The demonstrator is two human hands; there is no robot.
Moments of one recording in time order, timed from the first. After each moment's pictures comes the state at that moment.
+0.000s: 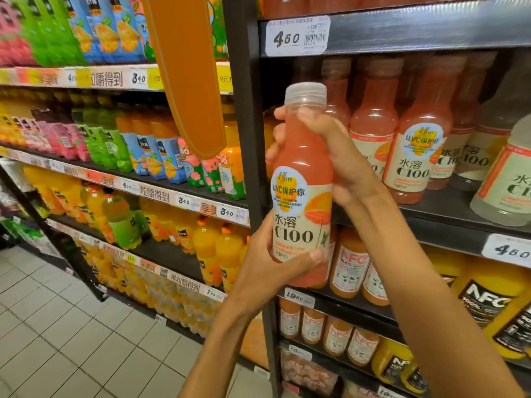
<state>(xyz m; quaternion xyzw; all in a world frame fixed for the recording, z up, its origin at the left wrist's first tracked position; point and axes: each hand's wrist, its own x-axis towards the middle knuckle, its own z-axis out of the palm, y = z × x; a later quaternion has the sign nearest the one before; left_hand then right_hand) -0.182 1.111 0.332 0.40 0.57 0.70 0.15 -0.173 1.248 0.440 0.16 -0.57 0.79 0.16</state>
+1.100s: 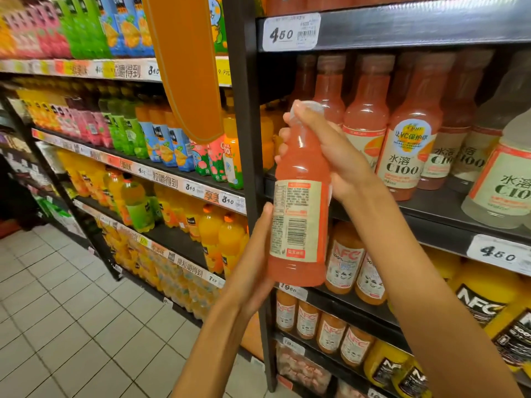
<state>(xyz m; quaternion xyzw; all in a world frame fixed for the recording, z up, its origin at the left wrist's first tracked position) -0.147 1.128 0.329 0.24 0.46 0.79 0.33 -0.164 1.272 0.428 0.11 -0.54 0.83 0.10</state>
